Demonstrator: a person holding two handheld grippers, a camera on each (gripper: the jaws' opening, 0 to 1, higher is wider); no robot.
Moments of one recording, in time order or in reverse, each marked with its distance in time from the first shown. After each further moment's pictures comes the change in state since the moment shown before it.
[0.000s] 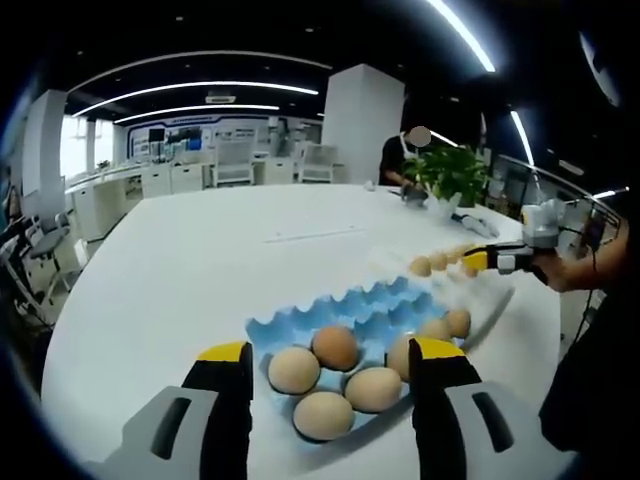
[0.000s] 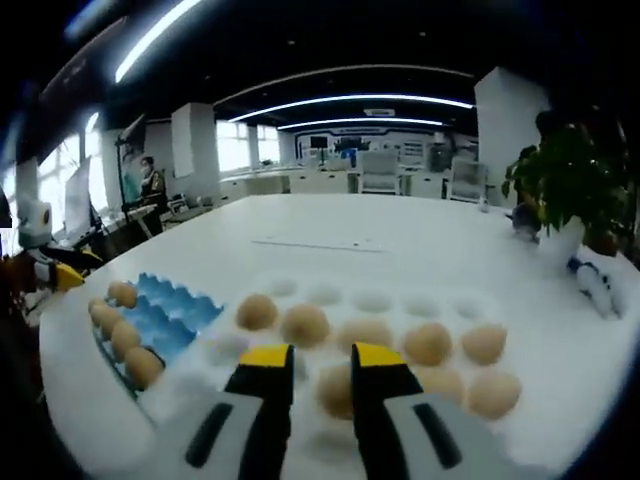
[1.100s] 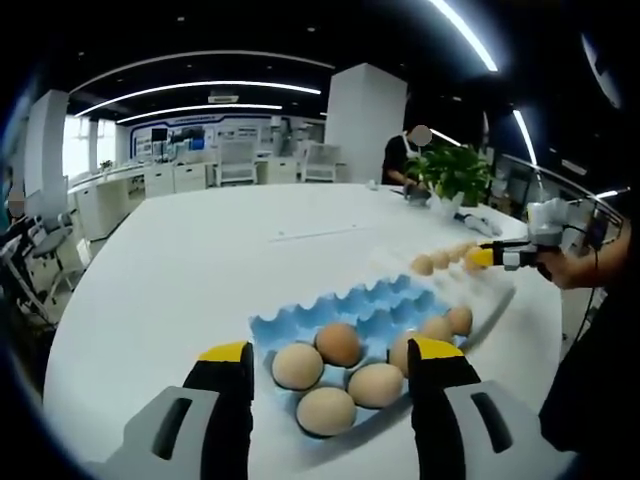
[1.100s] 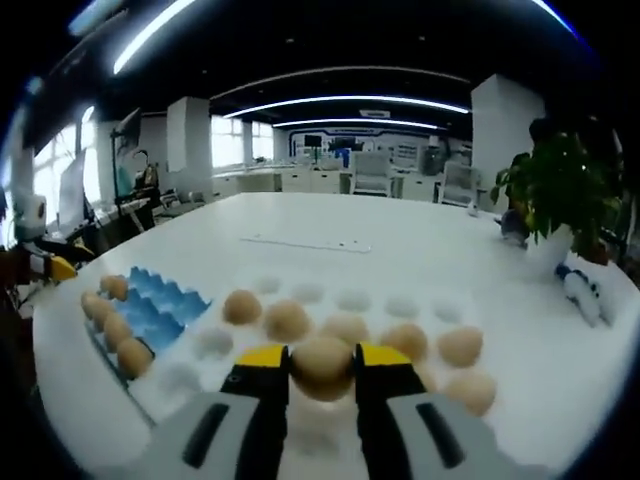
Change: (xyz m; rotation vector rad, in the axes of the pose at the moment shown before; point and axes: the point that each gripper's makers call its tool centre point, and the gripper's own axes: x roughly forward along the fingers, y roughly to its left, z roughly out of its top) left arm -0.004 0.000 -0.001 -0.001 0.001 0.014; right arm -0.009 -0.008 0.003 -0.028 0.003 -0.017
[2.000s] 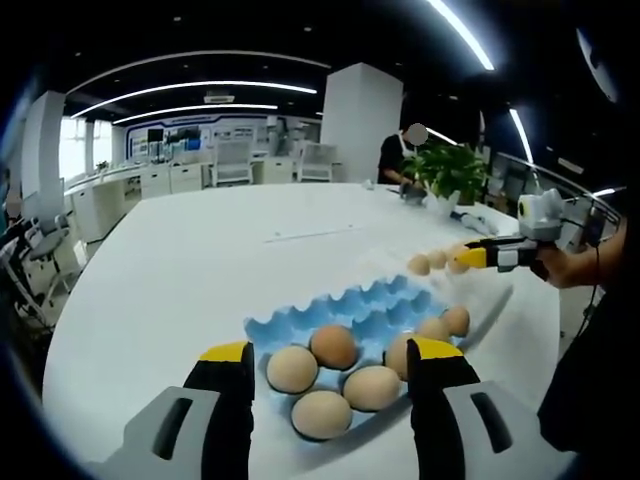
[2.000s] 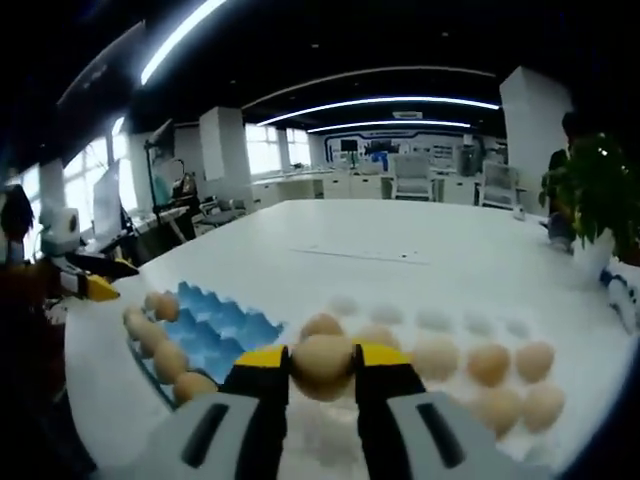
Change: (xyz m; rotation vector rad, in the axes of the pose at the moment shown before) left arm 0.003 -0.002 -0.001 0.009 0.005 -0.017; right arm 0.018 0.083 0.018 0.020 -0.027 0.227
